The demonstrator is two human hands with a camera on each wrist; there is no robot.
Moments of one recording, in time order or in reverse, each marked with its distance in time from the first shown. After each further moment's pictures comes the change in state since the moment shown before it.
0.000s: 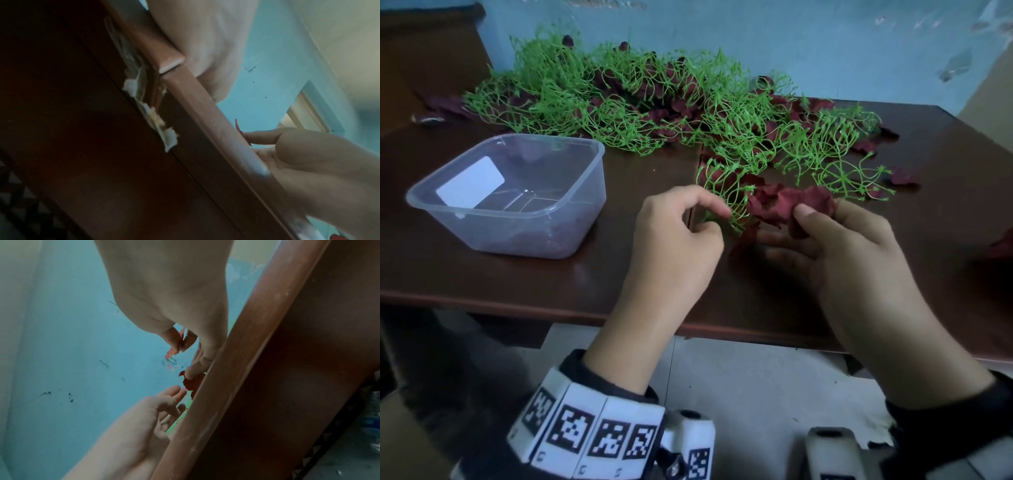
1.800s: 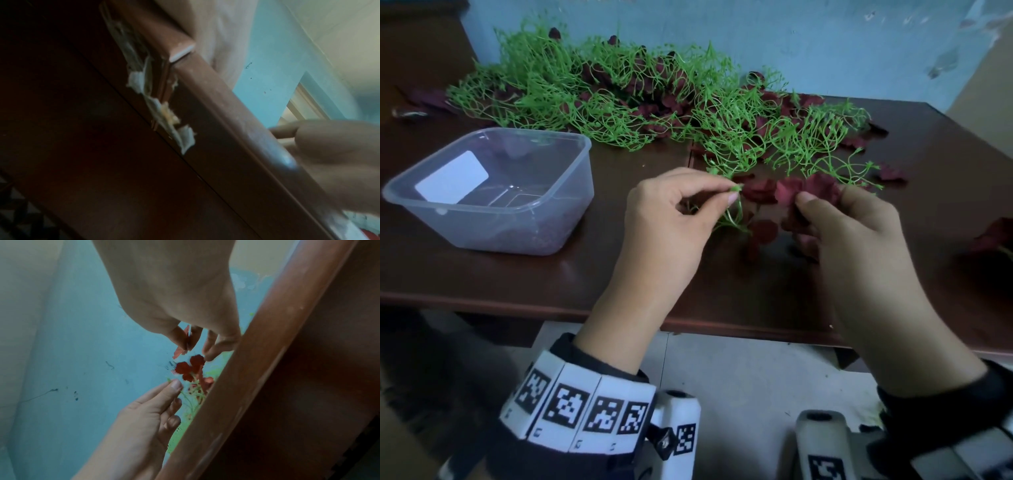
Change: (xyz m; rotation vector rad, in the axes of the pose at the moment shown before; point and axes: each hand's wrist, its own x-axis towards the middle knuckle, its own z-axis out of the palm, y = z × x) left_hand 0.016 -0.012 0.009 -0.139 0.026 0.264; right_hand 0.008 0.003 -0.012 -0.267 0.114 -0.202
